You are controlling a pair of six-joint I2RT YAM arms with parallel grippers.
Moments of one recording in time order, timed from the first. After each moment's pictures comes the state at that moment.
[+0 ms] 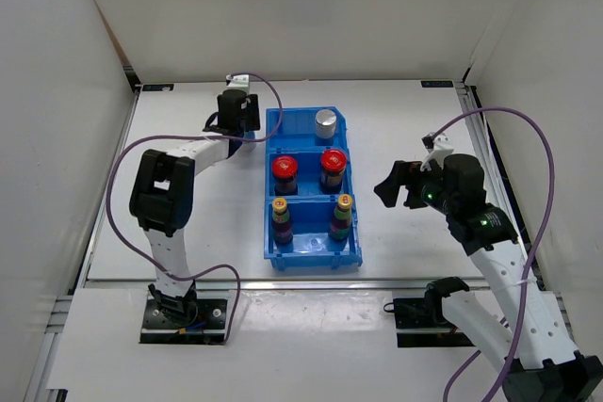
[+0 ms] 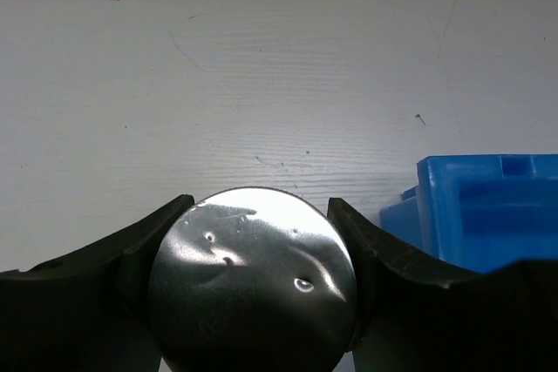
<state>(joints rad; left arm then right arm) -0.30 1.96 1.32 0.20 -0.27 -0.12 0.29 0.75 0.80 -0.57 -0.25 0.27</state>
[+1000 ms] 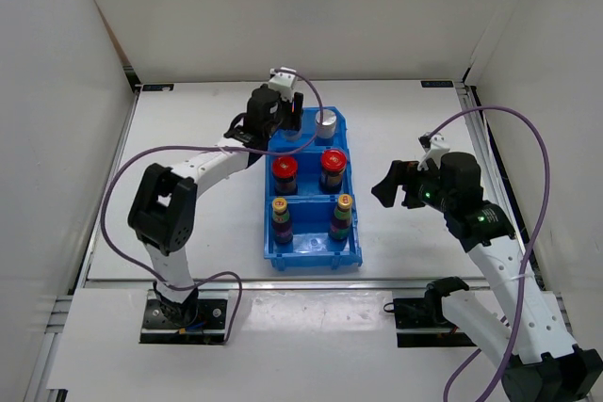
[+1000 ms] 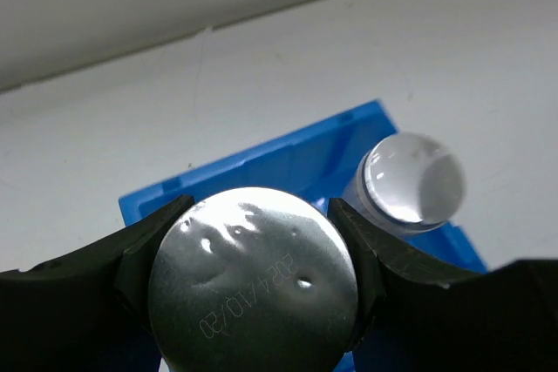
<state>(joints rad) -0.52 1.80 1.34 0.24 -0.10 -0.05 0.29 0.78 0.80 -0.57 -0.28 0.28</state>
